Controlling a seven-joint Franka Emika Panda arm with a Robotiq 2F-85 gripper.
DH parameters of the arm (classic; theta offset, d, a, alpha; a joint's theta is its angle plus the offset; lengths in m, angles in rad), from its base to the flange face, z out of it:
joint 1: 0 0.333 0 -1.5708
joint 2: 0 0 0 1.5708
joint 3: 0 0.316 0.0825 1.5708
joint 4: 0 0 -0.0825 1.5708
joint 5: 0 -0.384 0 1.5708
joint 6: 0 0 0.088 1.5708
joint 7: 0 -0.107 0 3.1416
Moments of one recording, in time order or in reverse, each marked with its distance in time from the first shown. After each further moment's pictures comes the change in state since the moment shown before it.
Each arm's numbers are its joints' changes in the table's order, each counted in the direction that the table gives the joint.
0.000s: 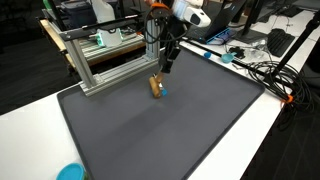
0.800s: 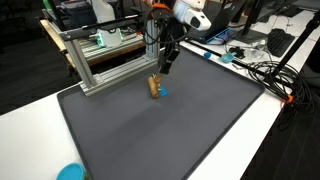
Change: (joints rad) arm 0.000 0.031 -0.003 0.046 0.000 0.054 -0.023
